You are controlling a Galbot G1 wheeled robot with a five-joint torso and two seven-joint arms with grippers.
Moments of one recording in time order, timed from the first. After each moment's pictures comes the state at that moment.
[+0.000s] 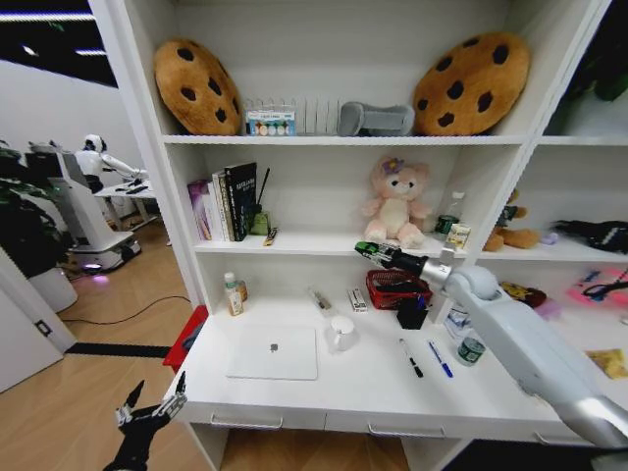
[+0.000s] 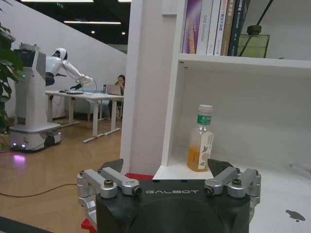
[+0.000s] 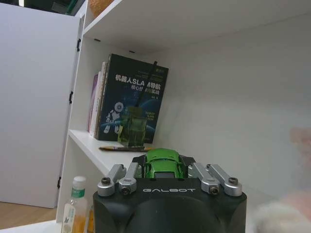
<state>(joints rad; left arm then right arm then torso) 1.98 -1.47 -0.85 -2.25 -0.41 -0.06 0.02 -0.24 0.83 -0.05 1.31 0.83 -0.13 -0.73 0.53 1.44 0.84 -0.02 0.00</state>
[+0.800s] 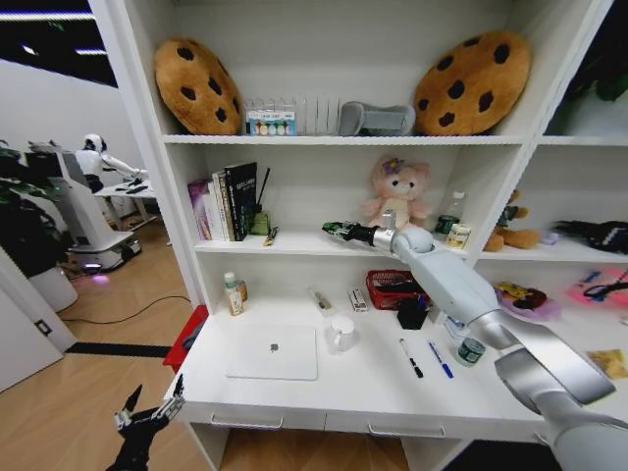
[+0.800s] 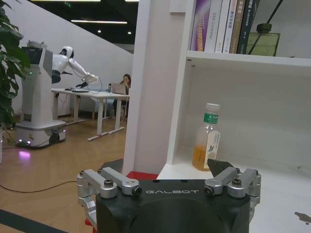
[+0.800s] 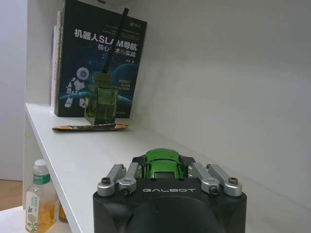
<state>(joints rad) 1.96 -1.48 -0.85 -2.22 -0.42 -0.07 0.02 -0.02 1.00 -0.25 1.02 0.74 -0.20 -0.66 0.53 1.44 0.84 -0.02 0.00</state>
